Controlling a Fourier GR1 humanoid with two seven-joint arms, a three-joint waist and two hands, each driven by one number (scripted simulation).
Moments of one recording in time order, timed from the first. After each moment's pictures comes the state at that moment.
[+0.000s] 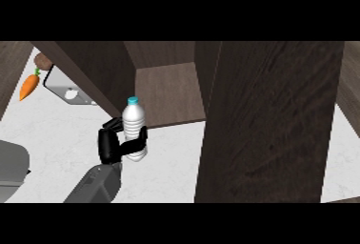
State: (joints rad) left arm -0.36 0.12 -0.29 -0.74 0.61 0.57 -0.77; right arm 0.20 -0.35 -0.32 -2.28 -0.58 0.22 0.18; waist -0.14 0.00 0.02
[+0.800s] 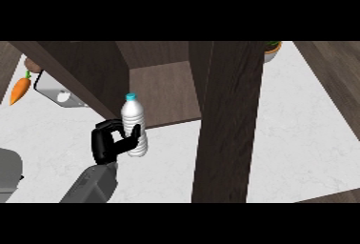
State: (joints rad) left arm -0.34 0.14 -0.27 -0.78 0.66 0.57 -0.78; right arm 0.16 -0.39 -0.36 -2.22 -0.65 0.26 0.17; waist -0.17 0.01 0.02
